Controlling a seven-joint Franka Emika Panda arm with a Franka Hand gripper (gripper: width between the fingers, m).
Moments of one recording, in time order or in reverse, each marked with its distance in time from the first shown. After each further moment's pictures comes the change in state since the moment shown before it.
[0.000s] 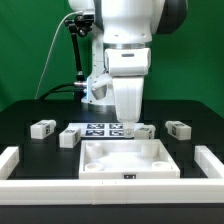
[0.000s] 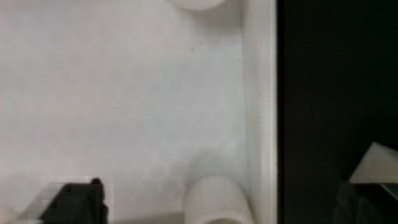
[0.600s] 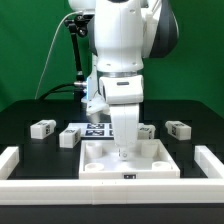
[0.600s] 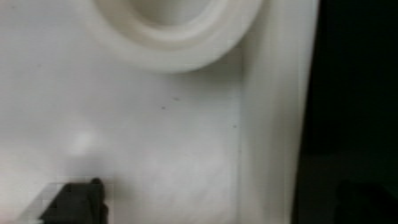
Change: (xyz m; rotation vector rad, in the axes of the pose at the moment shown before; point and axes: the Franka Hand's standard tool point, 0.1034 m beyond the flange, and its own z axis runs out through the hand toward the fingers) arm -0.010 -0.010 0.049 0.011 0.012 -0.065
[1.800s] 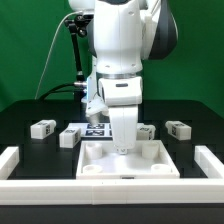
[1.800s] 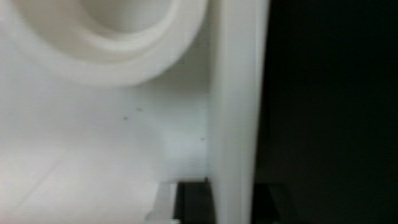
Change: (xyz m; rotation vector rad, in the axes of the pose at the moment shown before) arm -0.001 0.001 0.000 -0.009 0.001 0.005
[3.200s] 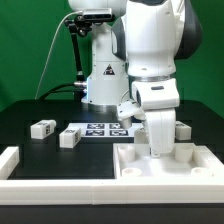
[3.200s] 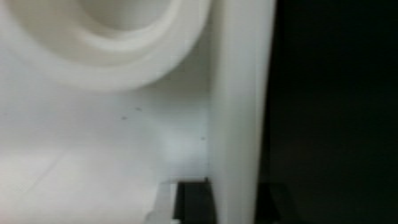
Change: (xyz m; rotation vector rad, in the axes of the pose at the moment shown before) arm 0.064 0.016 0.004 0.030 0.030 0.003
